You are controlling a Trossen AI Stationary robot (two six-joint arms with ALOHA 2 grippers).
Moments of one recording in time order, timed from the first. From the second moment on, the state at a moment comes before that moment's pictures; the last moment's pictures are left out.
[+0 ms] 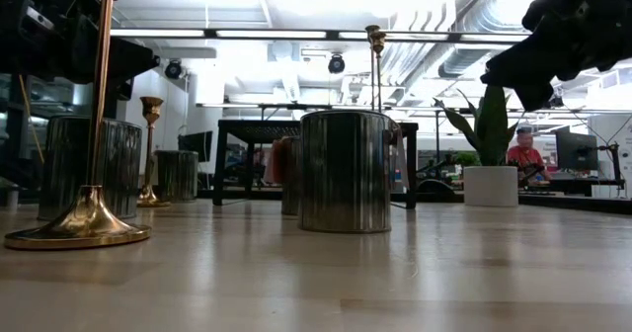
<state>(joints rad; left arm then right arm) 0.02 0.01 0.01 0.01 0.01 -0.08 -0.03 0.32 0.20 -0.09 0.09 0.33</state>
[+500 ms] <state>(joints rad) 0.02 0.01 0.01 0.01 0.01 -0.08 -0.03 0.31 0.20 -0.12 0.09 0.25</state>
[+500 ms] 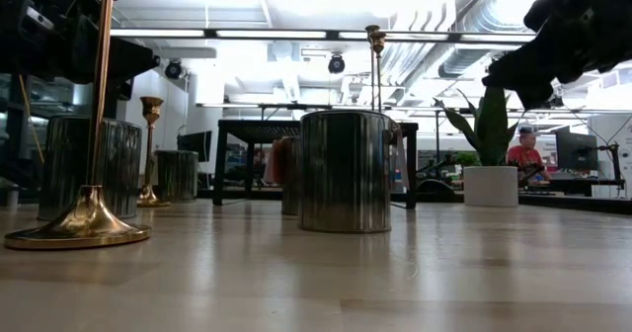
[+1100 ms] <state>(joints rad) 0.02 0.01 0.01 0.01 0.01 -0.08 -0.03 0.15 0.20 -0.14 0.09 0.23</state>
